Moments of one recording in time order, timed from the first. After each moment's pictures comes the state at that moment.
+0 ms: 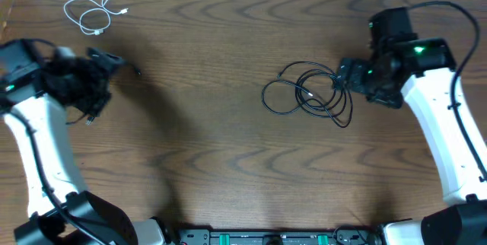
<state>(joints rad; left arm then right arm) 0.48 1.54 1.35 -1.00 0.59 -0.49 0.20 1.58 1.47 -1.20 -0.05 0.49</state>
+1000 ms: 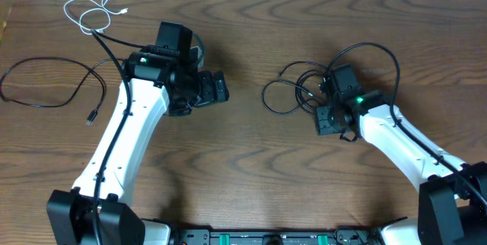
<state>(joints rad) -0.20 1.56 1.35 -1.10 0.27 -0.39 0.35 1.59 0.92 -0.63 0.04 0.21</state>
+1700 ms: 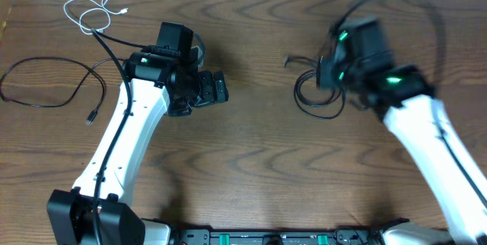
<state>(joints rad) -0.21 1.56 1.34 -1.09 0.25 -0.39 0.35 1.43 1.38 -0.73 -0.04 0.30</state>
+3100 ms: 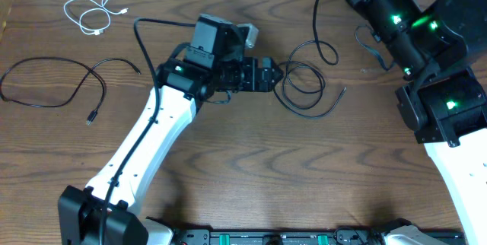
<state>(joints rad) -0.42 1.56 1.34 -0.64 0.51 -0.38 0.35 1.32 1.56 -0.05 -0.17 1.05</state>
